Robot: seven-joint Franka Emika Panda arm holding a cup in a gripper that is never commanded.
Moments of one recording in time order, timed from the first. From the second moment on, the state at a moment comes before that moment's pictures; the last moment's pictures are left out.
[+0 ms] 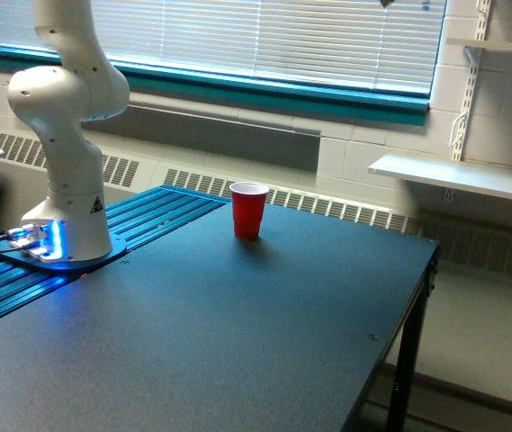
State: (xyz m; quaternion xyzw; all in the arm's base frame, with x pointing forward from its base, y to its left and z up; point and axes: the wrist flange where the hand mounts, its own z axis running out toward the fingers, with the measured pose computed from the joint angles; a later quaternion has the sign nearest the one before) arm 0.567 -0.062 0.660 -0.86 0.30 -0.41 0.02
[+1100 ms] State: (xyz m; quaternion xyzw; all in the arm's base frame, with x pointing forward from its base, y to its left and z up) arm 0.529 -0.062 0.628 -0.87 0.25 -0.42 0.02
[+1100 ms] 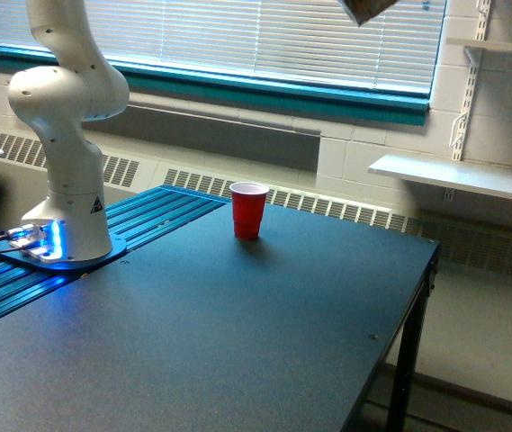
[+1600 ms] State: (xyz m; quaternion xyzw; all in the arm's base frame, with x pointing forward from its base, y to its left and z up) arm 0.486 -0.049 0.597 -0.89 0.19 -0.42 0.01
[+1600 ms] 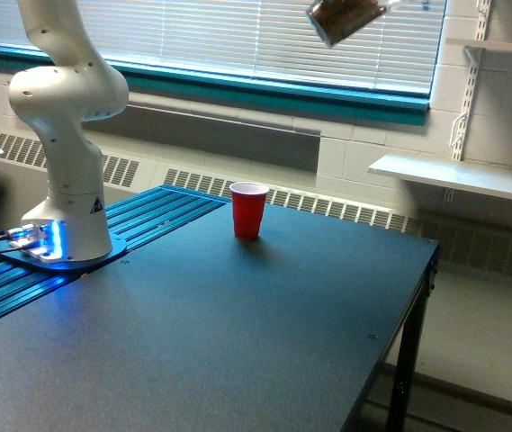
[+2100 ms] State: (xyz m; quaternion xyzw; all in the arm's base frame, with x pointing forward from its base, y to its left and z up) arm 0.448 -0.015 0.578 -0.90 0.12 -0.41 0.05
